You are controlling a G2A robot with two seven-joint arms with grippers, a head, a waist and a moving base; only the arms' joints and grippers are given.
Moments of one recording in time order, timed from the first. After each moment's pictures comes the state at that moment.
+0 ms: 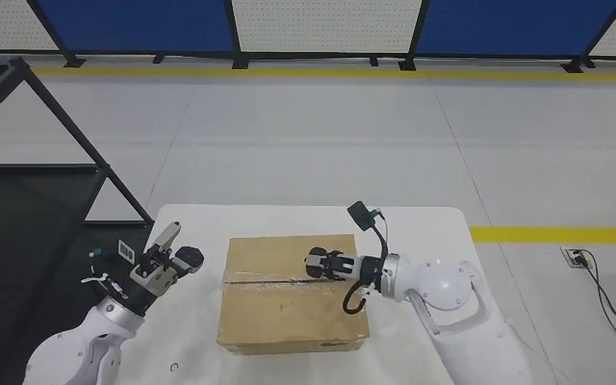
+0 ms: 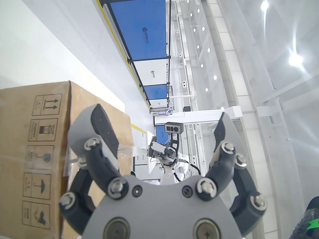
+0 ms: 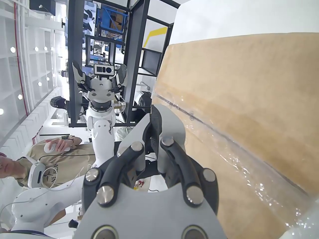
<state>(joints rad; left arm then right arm) 1.26 -1.07 -1.67 -1.79 -0.46 0.05 -0.51 -0.76 -1.35 1.18 -1.57 -0.11 0.18 0.97</state>
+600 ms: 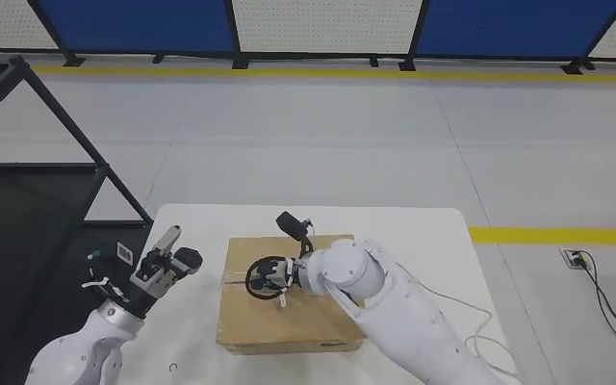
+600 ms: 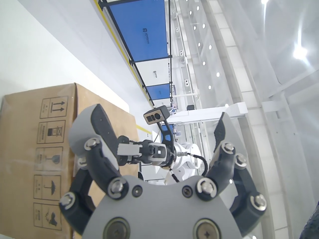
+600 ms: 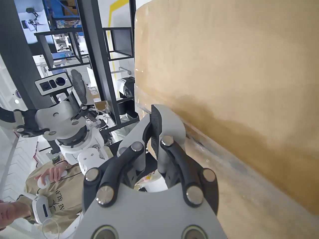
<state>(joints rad) 1.27 -1.07 -1.67 -1.77 -0.44 -0.02 -0.49 -0.42 -1.51 0.74 -1.19 0.05 0.49 0.78</state>
